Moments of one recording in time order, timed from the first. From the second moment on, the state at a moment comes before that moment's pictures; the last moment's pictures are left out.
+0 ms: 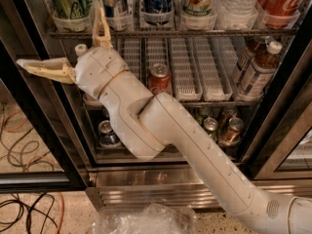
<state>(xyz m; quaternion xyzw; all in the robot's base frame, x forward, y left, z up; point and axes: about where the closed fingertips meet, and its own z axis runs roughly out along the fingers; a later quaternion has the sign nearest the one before) 0.534 0.164 1.045 -0.30 0.42 0.22 0.83</state>
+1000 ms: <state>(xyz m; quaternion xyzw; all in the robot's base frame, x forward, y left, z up) 0.531 0.206 1.044 -0.25 0.43 0.27 0.83</state>
